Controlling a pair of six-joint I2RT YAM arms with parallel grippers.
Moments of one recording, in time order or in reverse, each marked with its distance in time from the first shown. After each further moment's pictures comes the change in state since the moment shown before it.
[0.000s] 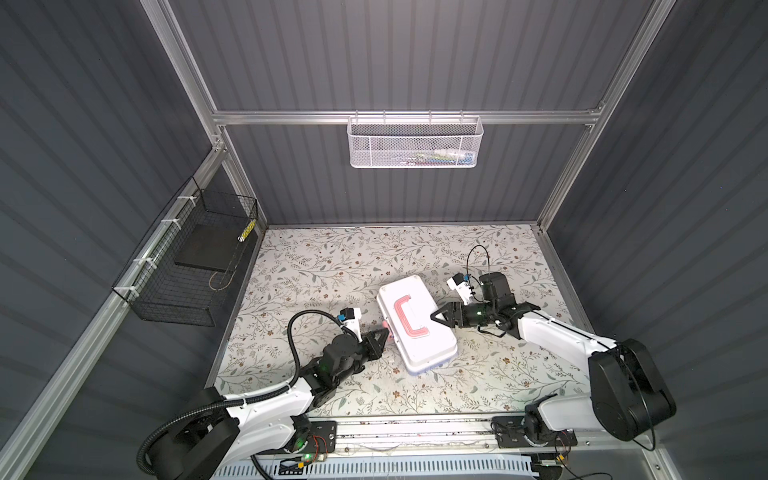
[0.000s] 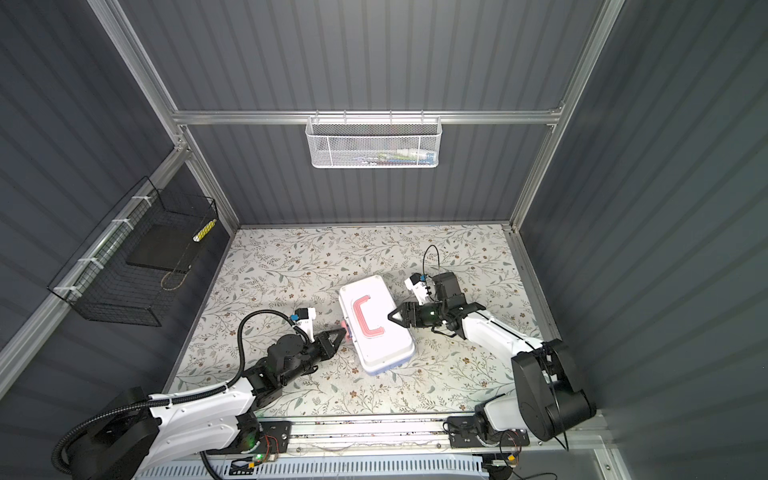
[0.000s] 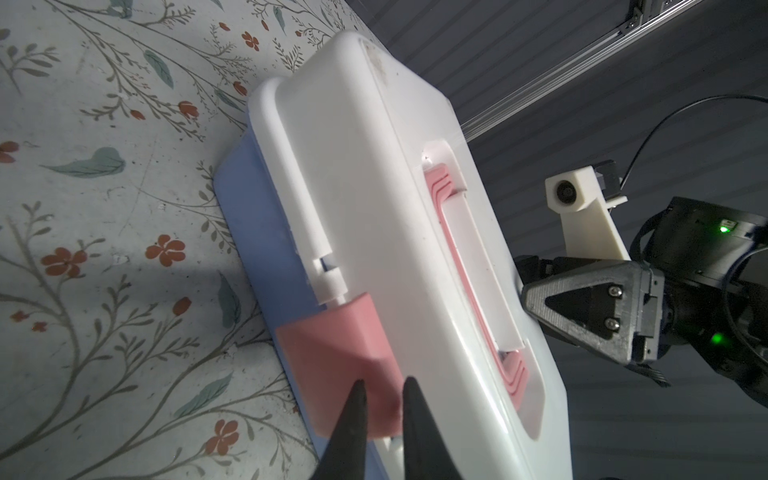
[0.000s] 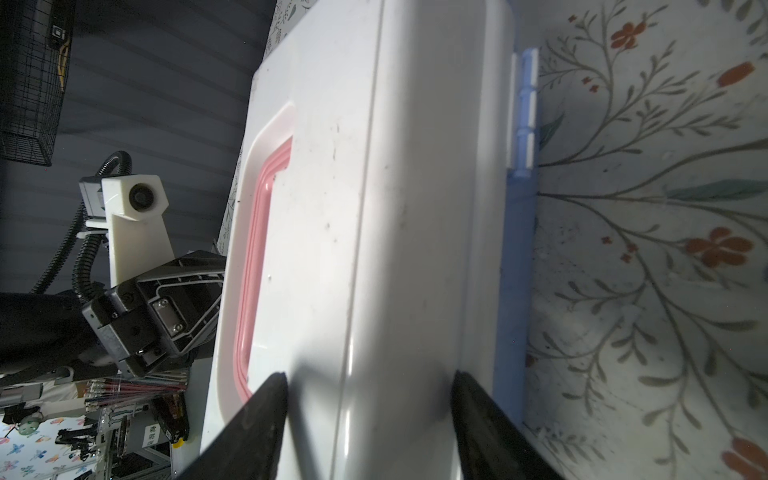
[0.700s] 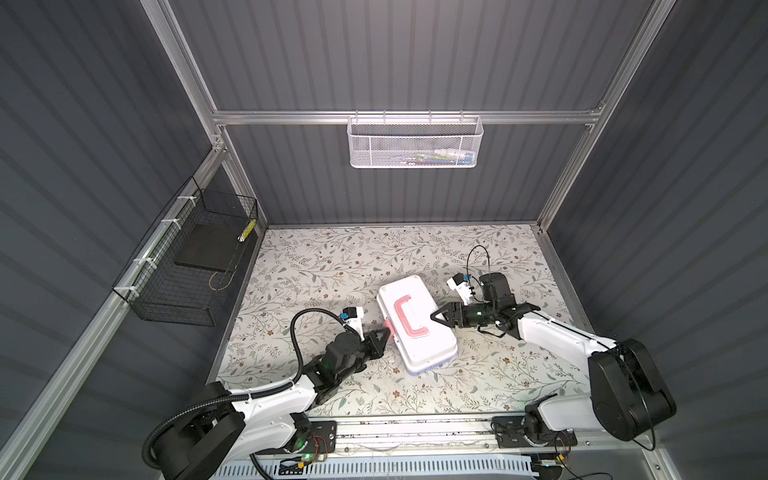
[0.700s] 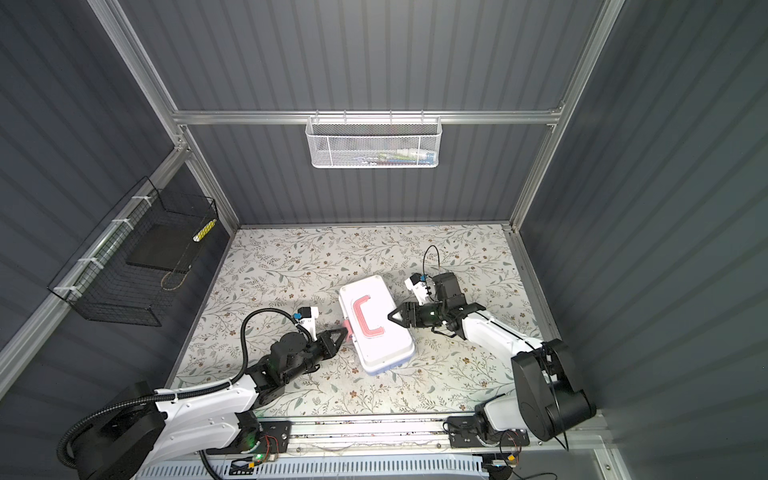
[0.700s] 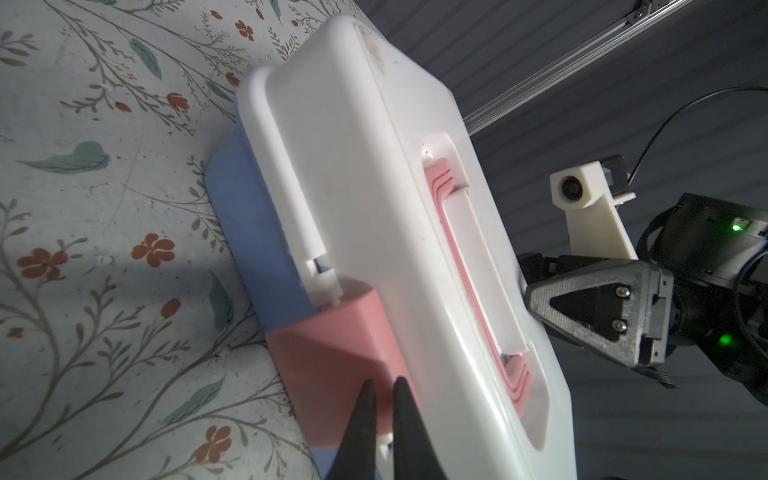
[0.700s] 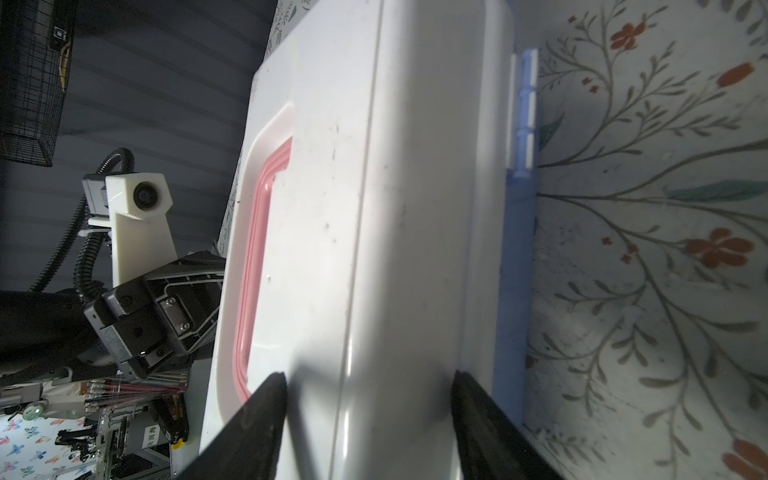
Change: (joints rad) left arm 0.000 0.046 0.023 0.008 0.014 0.001; right arm 0.000 0.000 -0.004 0.009 0.000 0.003
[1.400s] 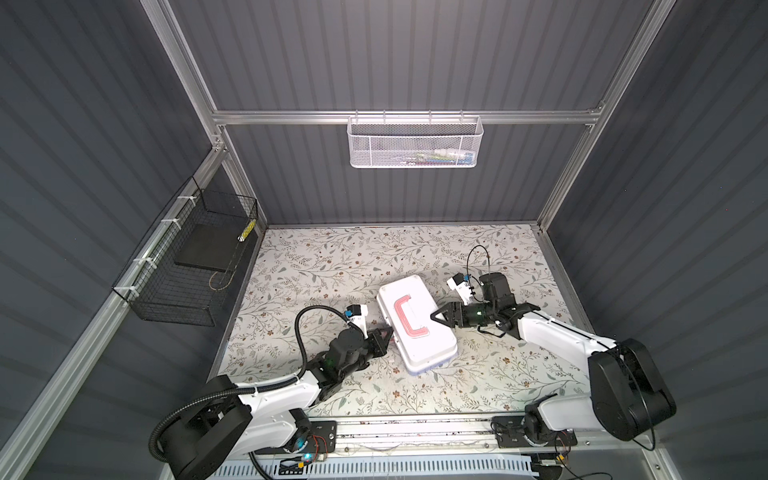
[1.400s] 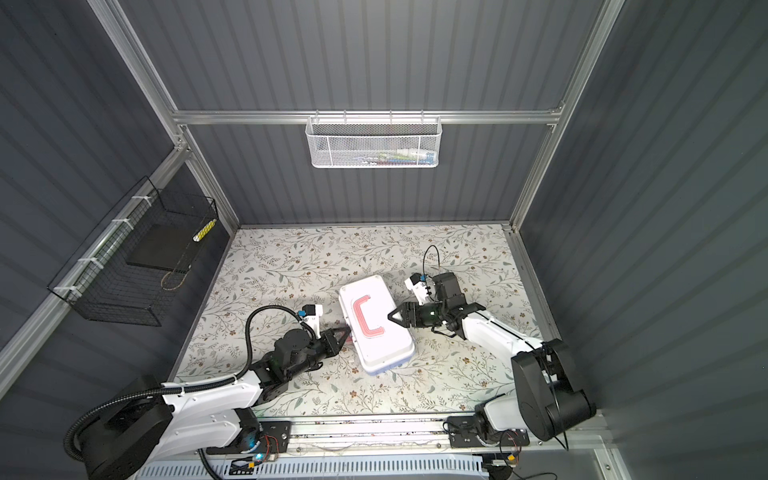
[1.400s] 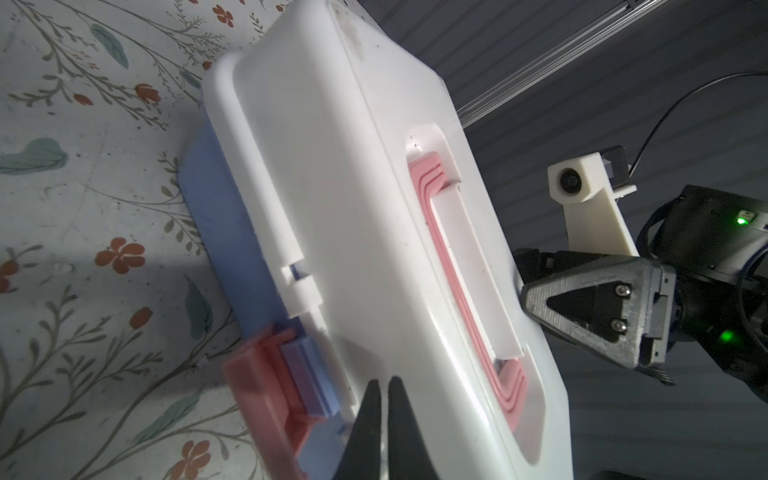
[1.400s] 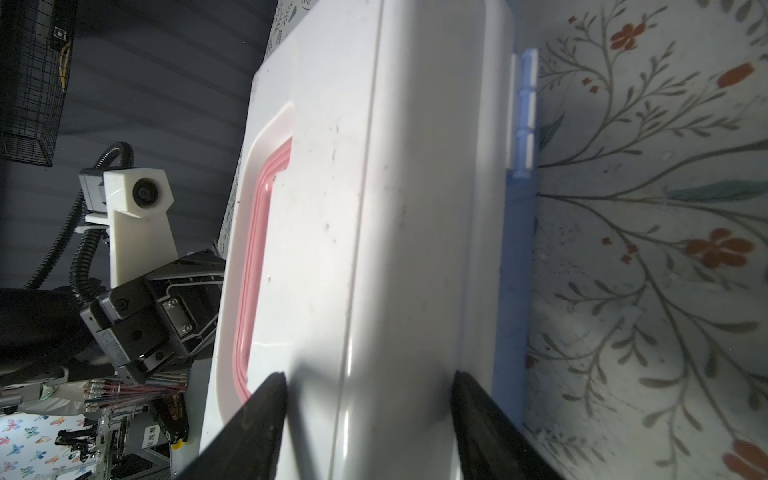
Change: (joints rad) left arm 0.000 0.042 0.046 -0.013 0.025 0.014; right arm 0.000 0.000 0.000 0.000 0.000 0.000
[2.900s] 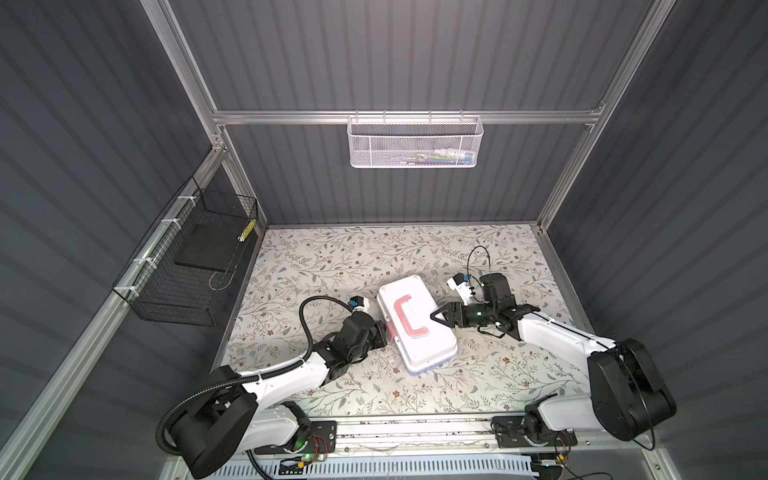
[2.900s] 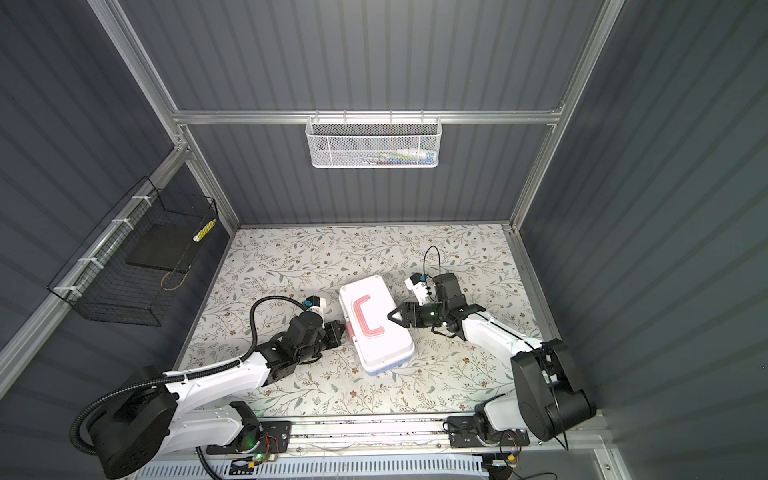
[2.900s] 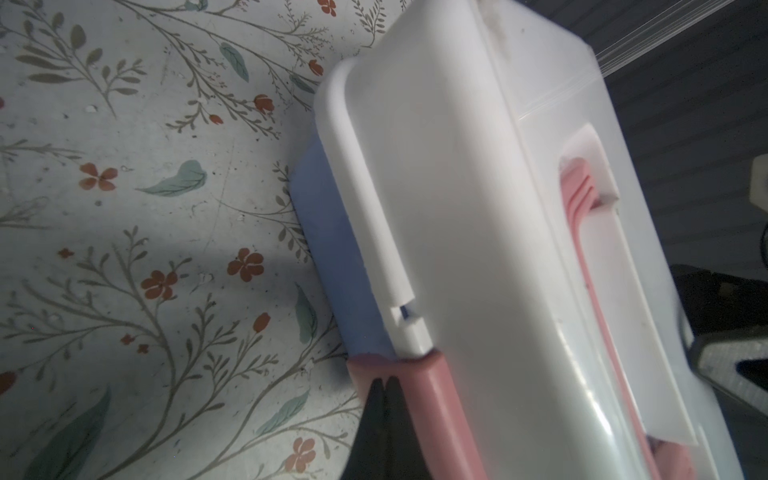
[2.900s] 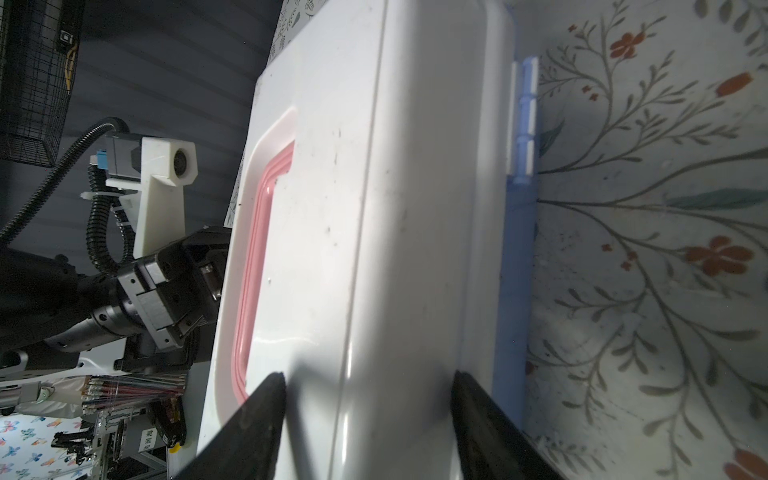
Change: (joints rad) left arm 0.058 0.089 0.193 -0.391 -0.037 0.093; right arm 0.000 0.000 -0.016 0.037 -0.001 0.008
